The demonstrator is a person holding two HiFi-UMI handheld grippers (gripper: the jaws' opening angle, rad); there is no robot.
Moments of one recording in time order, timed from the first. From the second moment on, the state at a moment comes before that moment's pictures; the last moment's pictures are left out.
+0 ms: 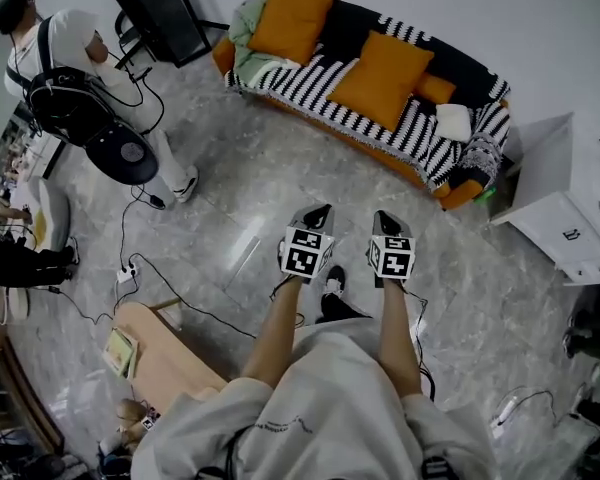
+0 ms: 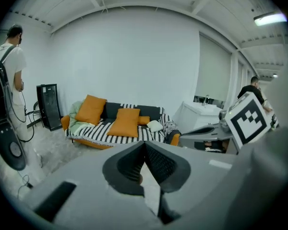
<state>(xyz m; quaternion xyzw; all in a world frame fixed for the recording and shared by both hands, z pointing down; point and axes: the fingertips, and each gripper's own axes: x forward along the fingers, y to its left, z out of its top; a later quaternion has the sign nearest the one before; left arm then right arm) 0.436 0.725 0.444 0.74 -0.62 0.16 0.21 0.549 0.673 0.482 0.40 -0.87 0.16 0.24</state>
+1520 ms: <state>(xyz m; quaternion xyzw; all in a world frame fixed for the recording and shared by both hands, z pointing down) 0.334 0.606 0.436 0.68 -0.69 0.14 0.20 0.451 0.551 0.465 0.36 -0.90 0.14 0.22</state>
